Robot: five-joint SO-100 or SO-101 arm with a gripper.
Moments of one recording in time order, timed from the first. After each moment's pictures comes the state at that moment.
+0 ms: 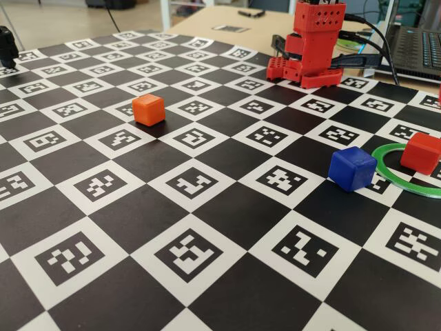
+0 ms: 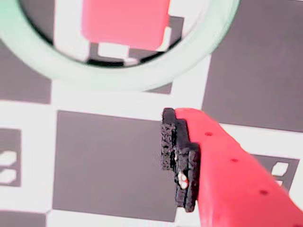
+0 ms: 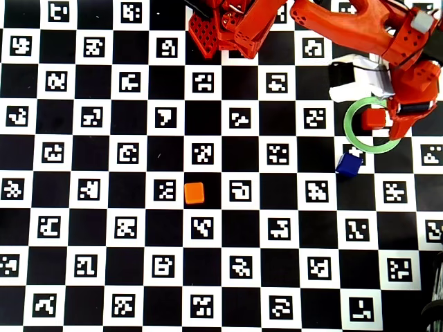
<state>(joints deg) -56.4 76.8 67.3 94.3 49.4</state>
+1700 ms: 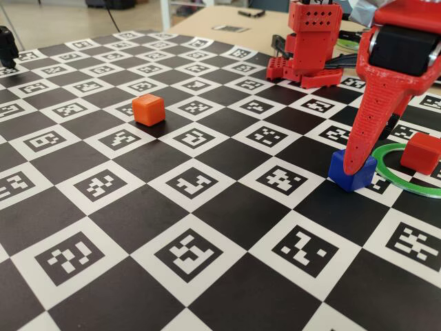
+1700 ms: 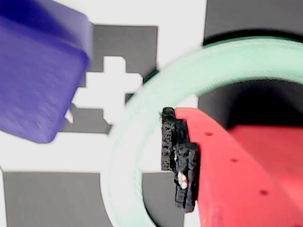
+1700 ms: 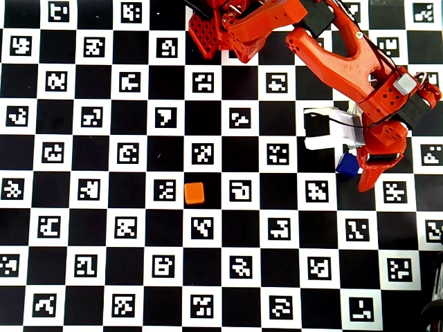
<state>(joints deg) -44.5 62.8 73.7 80.9 42.6</state>
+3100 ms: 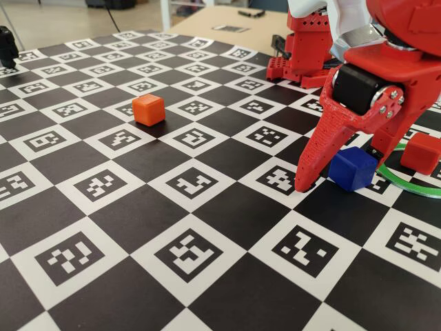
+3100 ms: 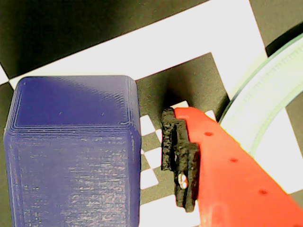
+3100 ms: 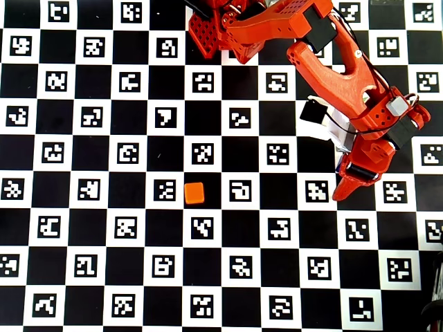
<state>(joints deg) -42.5 57.1 73.7 74.9 65.0</state>
